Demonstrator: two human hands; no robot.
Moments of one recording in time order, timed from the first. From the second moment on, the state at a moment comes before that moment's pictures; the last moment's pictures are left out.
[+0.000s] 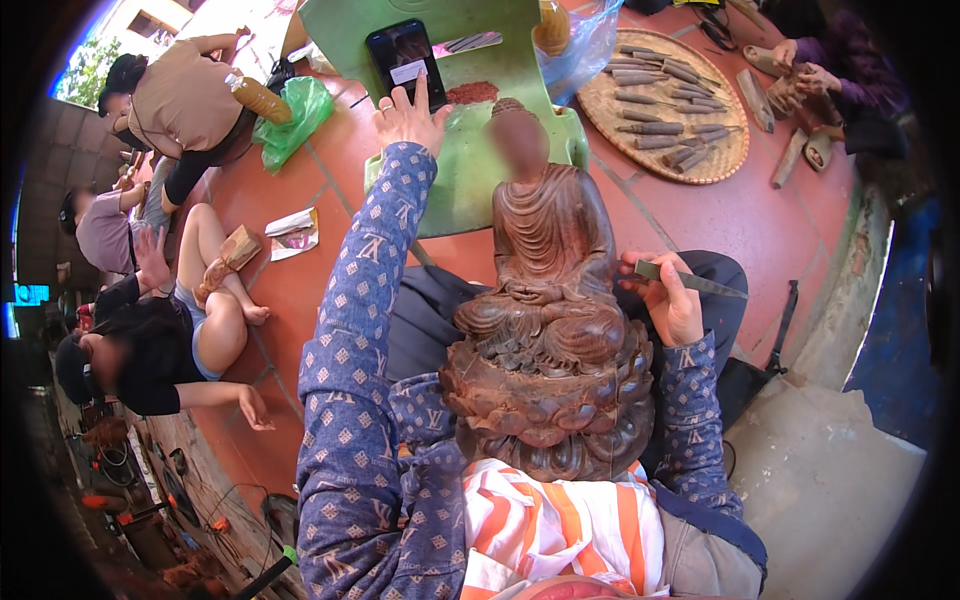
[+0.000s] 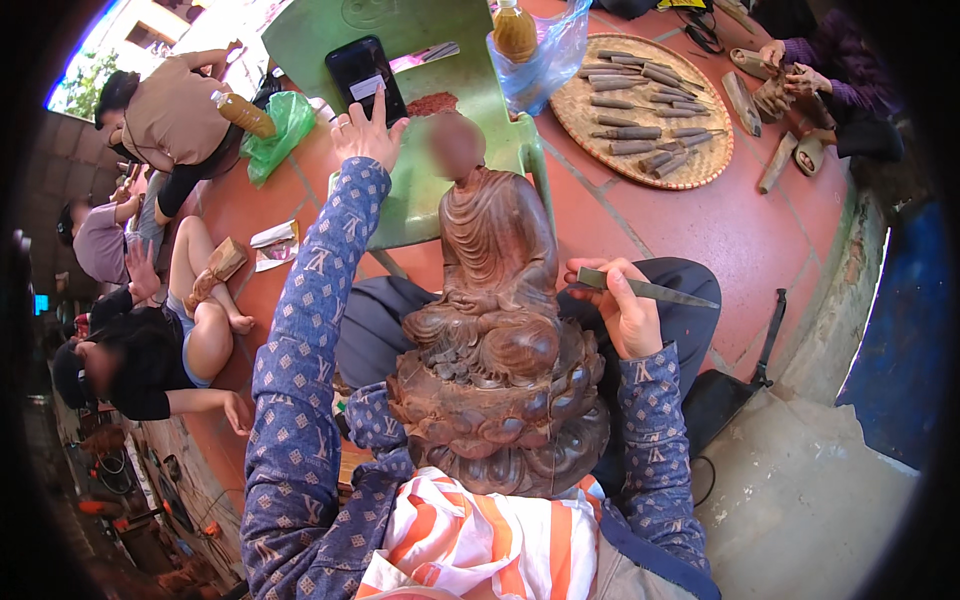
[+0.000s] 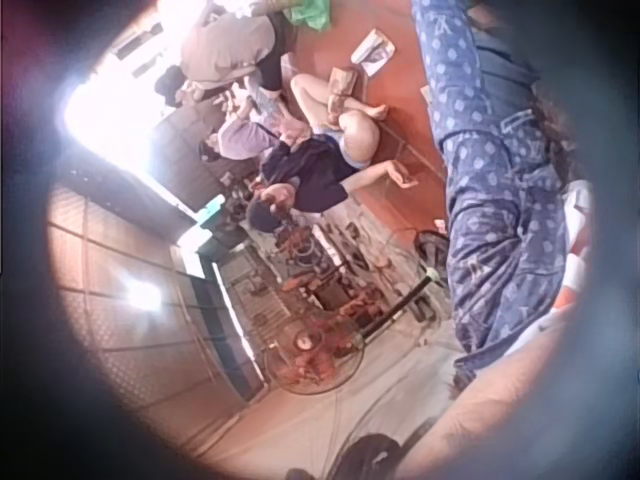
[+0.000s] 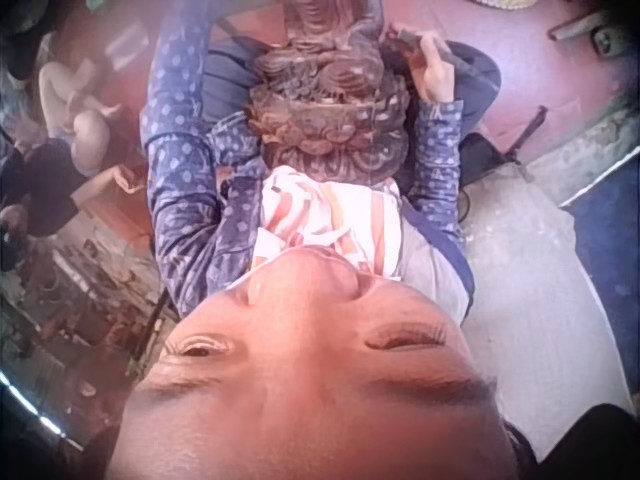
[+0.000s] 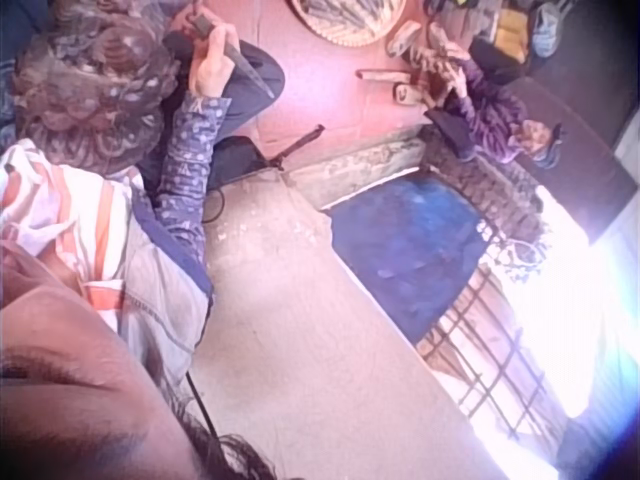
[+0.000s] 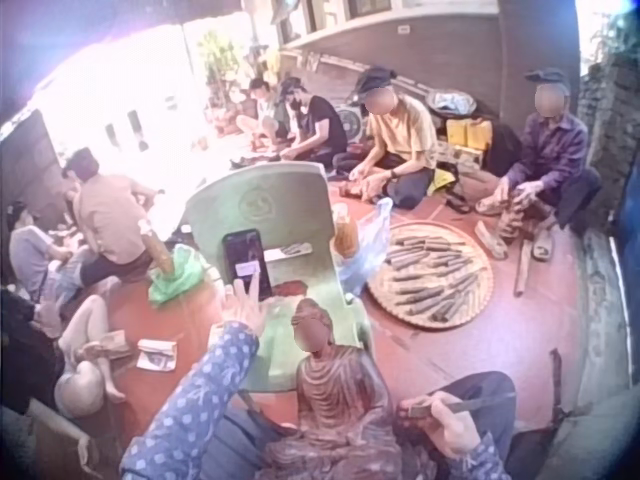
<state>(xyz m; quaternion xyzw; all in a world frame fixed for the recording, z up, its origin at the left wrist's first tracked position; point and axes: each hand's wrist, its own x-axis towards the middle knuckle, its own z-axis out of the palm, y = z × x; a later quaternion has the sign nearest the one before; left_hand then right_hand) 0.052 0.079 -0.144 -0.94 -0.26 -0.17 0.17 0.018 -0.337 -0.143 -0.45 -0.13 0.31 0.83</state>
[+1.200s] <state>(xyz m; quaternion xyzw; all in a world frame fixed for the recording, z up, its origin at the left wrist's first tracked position) -0.181 -0.135 -0.011 -0.91 0.10 -0.04 -0.41 0.020 -0.346 -0.126 -0.49 -0.07 0.32 0.81</state>
